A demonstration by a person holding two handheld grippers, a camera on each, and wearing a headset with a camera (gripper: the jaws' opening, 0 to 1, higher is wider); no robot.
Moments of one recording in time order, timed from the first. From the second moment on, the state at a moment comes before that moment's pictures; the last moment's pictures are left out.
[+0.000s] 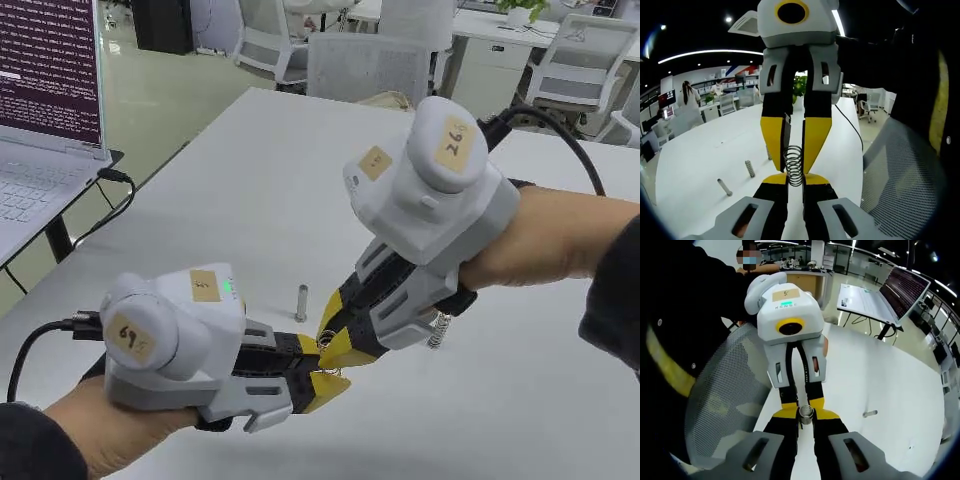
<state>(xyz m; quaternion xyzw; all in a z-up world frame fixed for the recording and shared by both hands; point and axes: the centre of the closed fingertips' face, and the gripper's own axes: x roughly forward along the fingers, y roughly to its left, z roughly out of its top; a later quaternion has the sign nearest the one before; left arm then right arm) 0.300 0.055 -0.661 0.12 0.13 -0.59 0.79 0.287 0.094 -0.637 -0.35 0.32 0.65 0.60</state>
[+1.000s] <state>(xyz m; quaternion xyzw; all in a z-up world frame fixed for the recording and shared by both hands) 0.303 0.062 -0.670 0.12 0.17 -0.58 0.79 0.291 0.095 -0.640 -0.33 0.31 0.65 0.61</state>
